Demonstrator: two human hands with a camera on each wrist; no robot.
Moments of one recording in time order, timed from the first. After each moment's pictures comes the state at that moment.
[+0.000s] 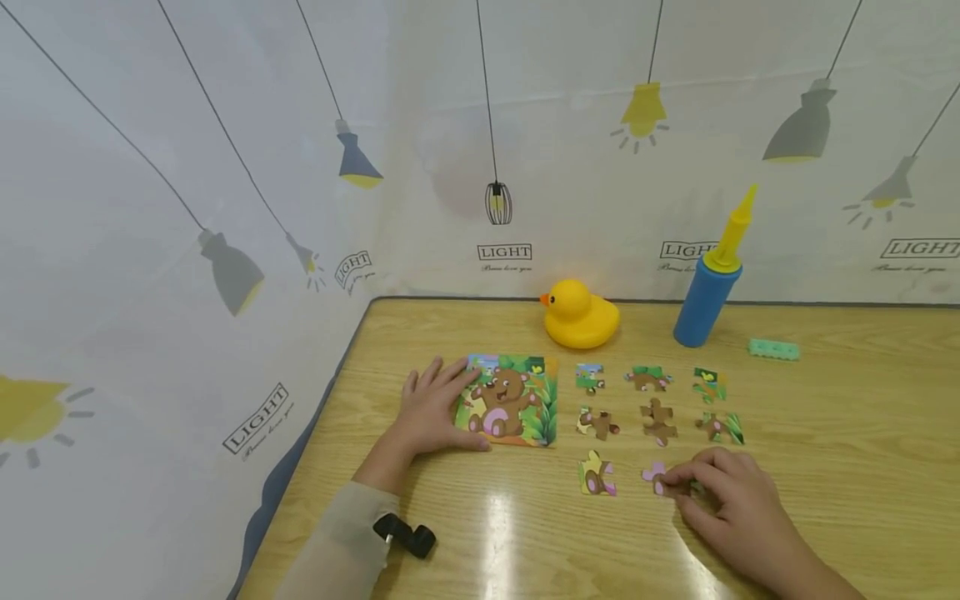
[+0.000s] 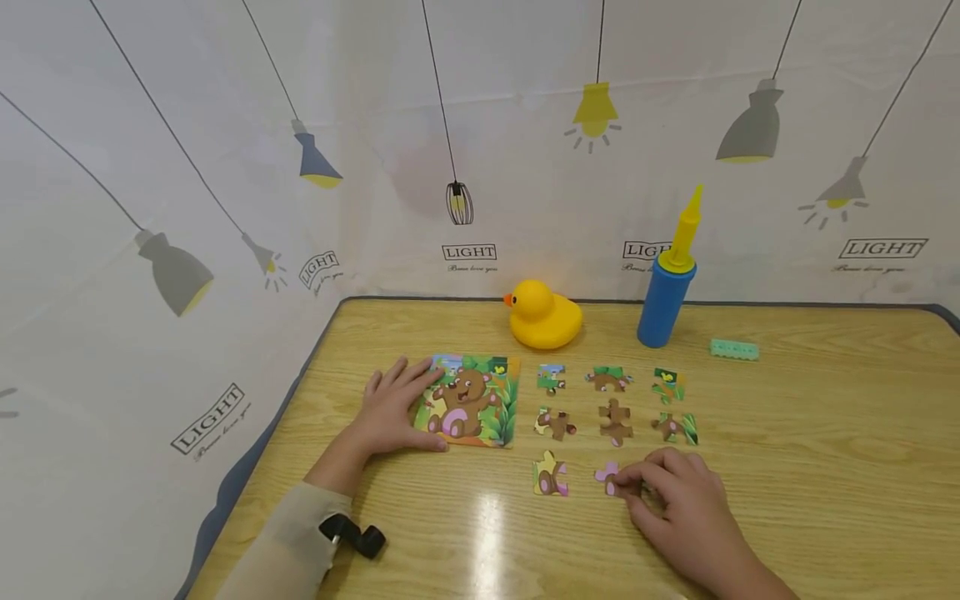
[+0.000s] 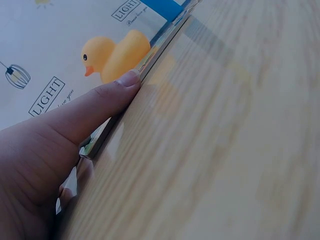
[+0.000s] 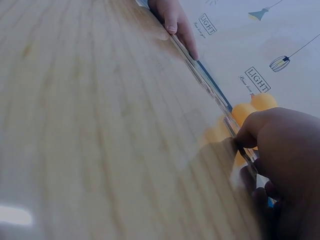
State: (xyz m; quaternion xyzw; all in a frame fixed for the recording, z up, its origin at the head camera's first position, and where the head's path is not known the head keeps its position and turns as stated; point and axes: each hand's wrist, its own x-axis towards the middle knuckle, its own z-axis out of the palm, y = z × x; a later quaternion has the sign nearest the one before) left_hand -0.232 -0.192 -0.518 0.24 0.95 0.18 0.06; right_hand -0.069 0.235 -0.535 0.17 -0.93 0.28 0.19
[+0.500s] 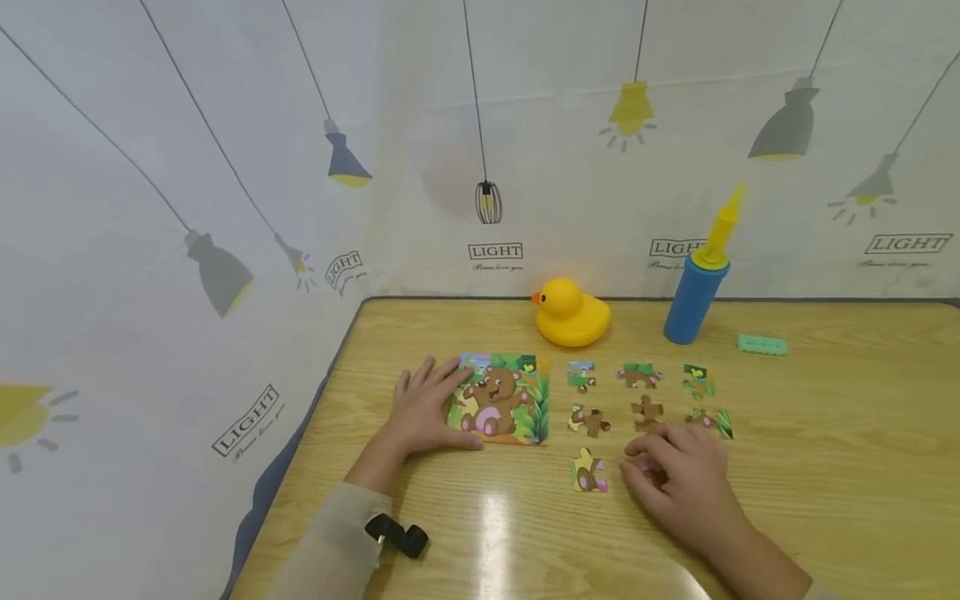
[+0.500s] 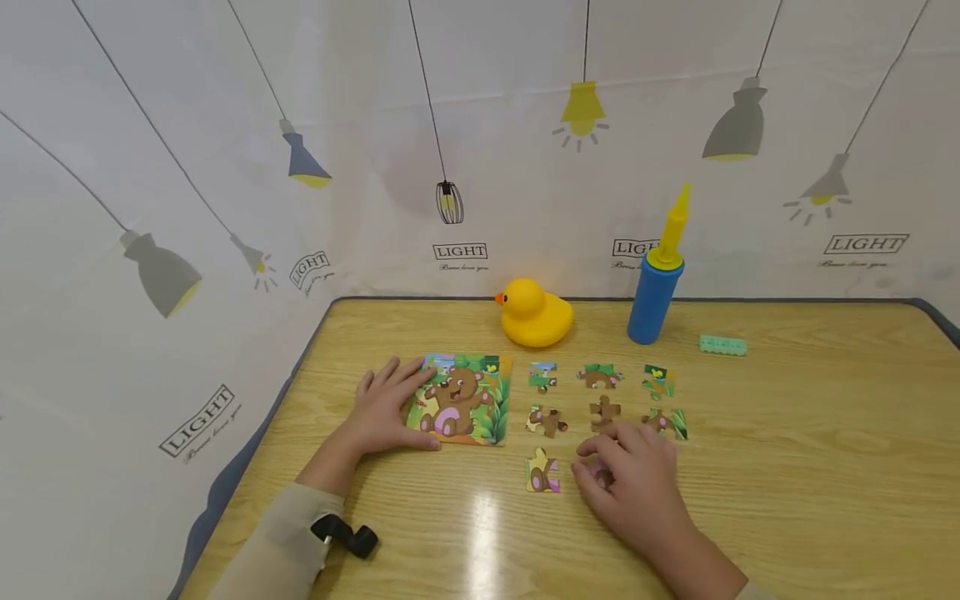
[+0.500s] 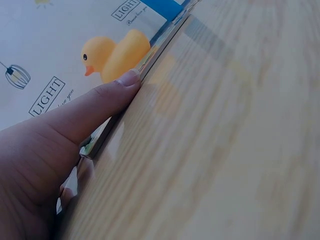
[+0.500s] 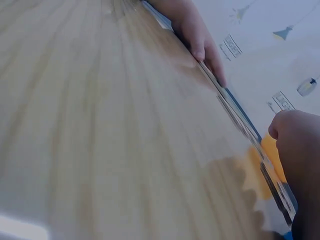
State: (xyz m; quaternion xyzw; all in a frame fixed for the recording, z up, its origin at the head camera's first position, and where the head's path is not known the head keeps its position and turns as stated) left_hand -0.231 -0.190 -0.514 0.24 0.95 0.18 0.06; right_hand -0.099 0.196 -0.533 0.22 -0.88 0.31 0.29
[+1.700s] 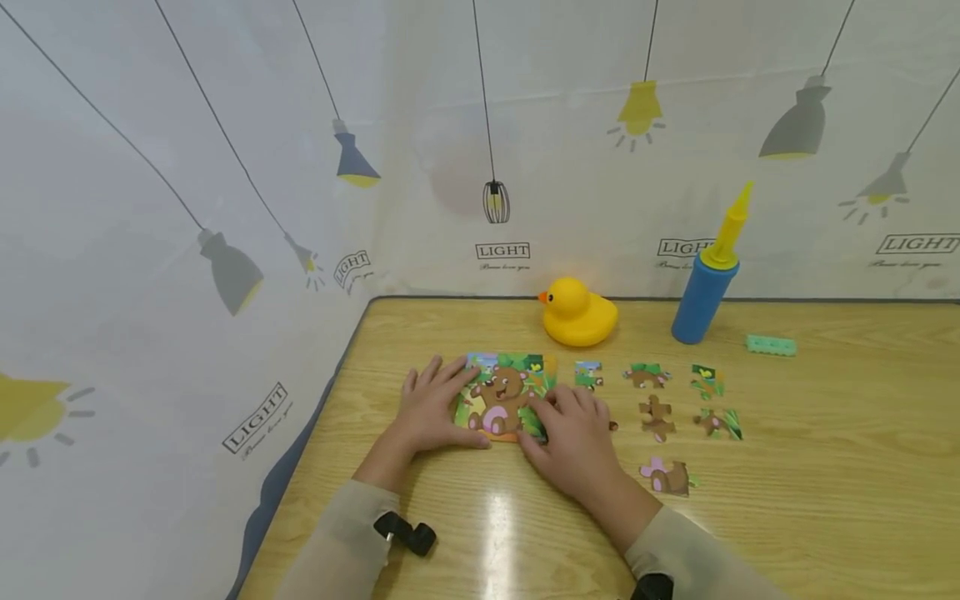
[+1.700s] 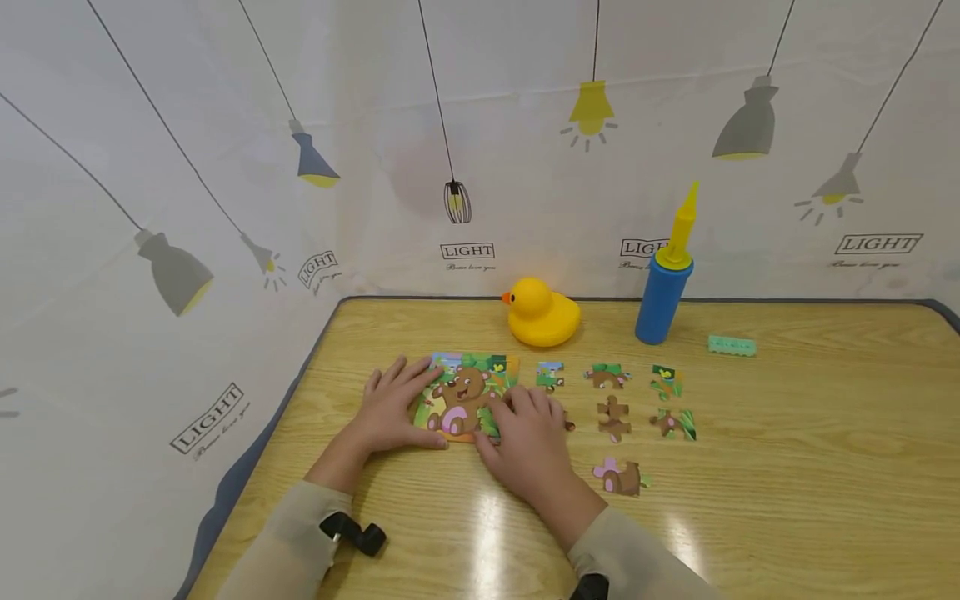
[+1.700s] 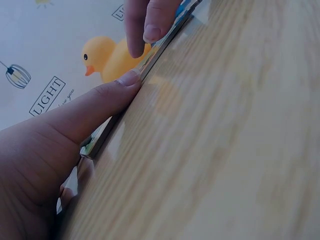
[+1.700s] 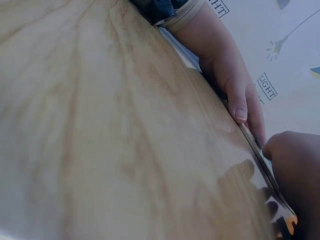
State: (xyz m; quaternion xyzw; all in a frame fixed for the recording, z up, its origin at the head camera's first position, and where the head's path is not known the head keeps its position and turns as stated) left_hand -0.234 -0.192 -0.522 0.23 0.96 0.17 0.05; right_hand -0.154 0.072 -0.524 0.16 -0.95 0.24 0.15
